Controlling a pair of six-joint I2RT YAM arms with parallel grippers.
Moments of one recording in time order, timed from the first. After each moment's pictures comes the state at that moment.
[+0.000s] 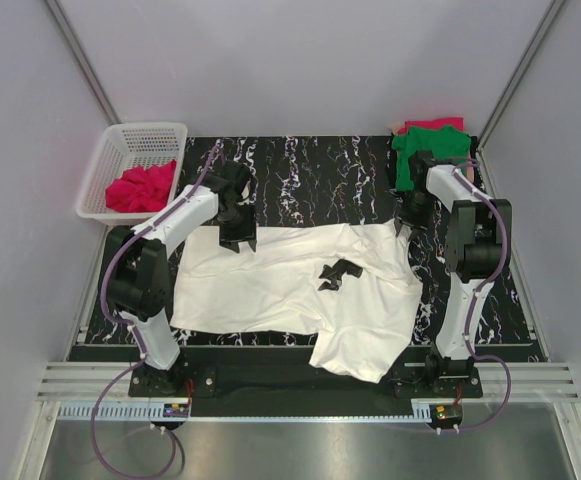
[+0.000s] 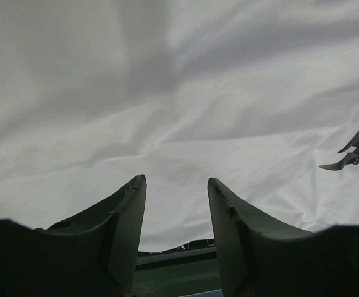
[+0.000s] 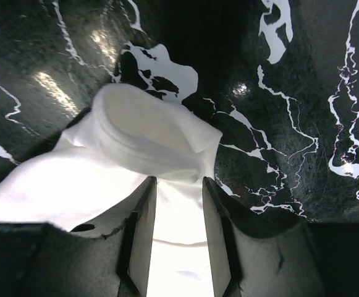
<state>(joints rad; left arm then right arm) -0.38 1.79 1.41 -0.95 0.10 -0.45 0.04 2.09 1.61 -0.96 0.04 0.49</state>
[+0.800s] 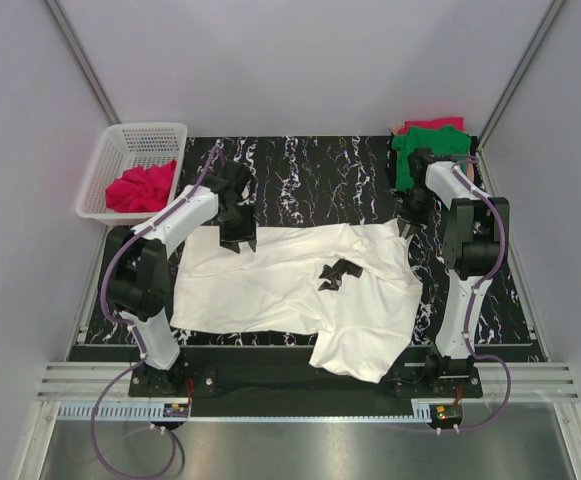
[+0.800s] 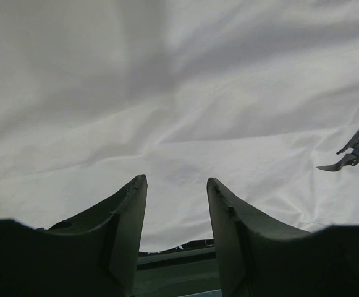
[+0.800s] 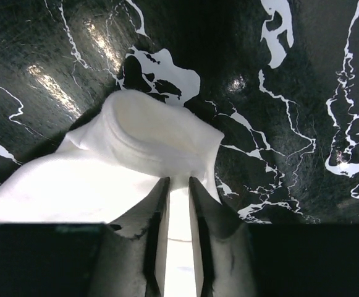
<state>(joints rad) -0.38 1.79 1.41 -0.95 0.10 -0.46 0.04 2.13 1.67 -1.01 0.03 0.47</state>
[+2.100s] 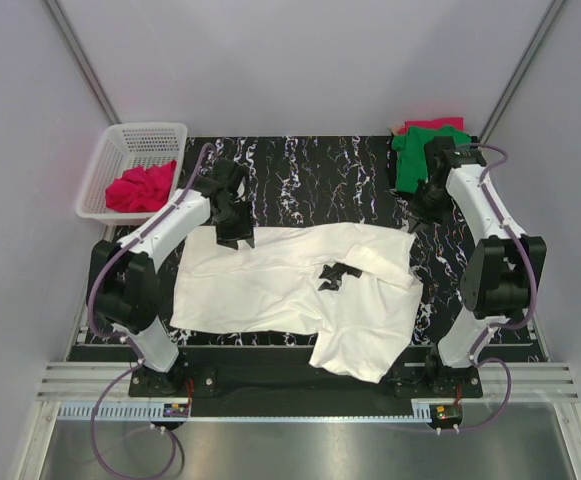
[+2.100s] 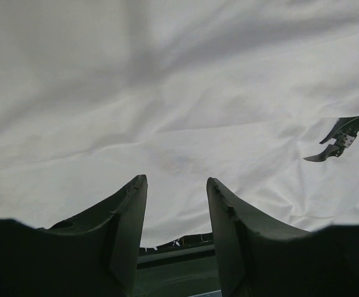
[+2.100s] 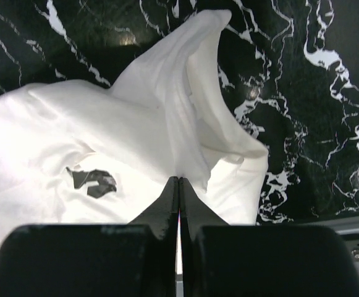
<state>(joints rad) -0.38 1.70 1.38 -0.93 0.11 -0.46 0.04 1.78 1.58 -1.14 -0.02 0.49</state>
